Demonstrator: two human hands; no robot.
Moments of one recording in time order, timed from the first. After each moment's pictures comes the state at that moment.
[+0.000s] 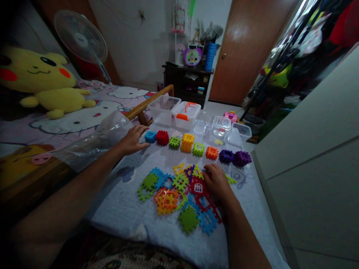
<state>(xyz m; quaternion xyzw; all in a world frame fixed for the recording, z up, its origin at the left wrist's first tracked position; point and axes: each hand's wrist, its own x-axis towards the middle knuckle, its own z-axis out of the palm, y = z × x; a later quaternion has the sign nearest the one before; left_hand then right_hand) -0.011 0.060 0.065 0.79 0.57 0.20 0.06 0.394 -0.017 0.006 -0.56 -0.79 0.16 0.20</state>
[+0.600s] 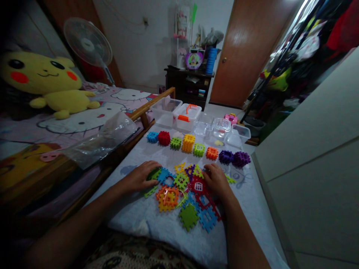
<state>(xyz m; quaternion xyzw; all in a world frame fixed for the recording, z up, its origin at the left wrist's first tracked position) 0.048 -0.052 0.028 0.83 0.50 0.13 0.22 0.394 -0.017 0.005 -0.55 -0.80 0.16 0.20</state>
